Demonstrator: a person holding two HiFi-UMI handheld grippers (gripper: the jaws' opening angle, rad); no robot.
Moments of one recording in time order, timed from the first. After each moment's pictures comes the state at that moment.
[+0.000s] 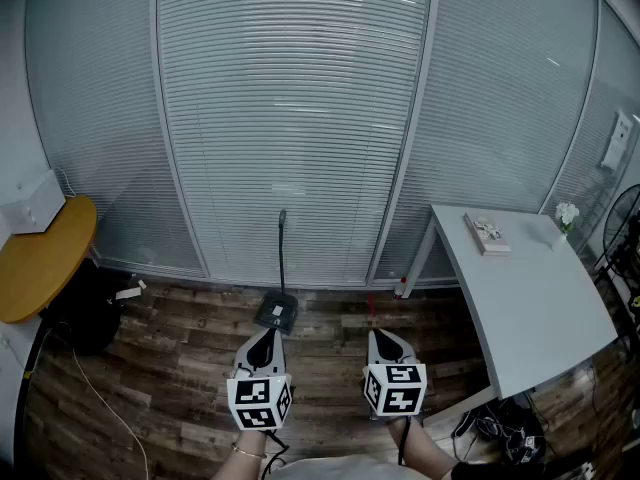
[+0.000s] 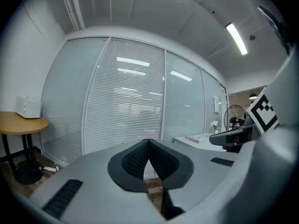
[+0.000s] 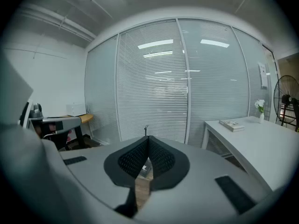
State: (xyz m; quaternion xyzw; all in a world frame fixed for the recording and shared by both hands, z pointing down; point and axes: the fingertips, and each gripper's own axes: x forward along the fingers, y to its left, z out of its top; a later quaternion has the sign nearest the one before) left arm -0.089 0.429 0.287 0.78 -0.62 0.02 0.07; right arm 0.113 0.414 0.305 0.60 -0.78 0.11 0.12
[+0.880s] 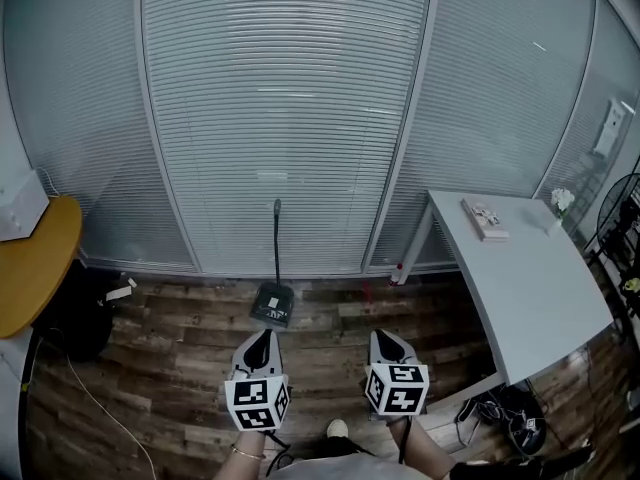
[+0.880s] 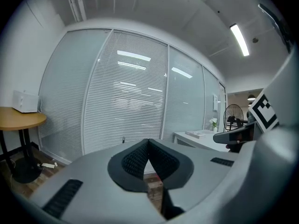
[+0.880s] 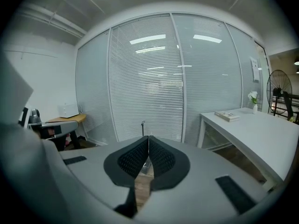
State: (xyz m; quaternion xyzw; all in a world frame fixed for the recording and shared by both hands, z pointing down) left arm -0.124 0.412 0.322 0.79 -0.61 0.03 0.10; right arm 0.093 0.410 0.334 0.63 -0.75 0.15 0.12
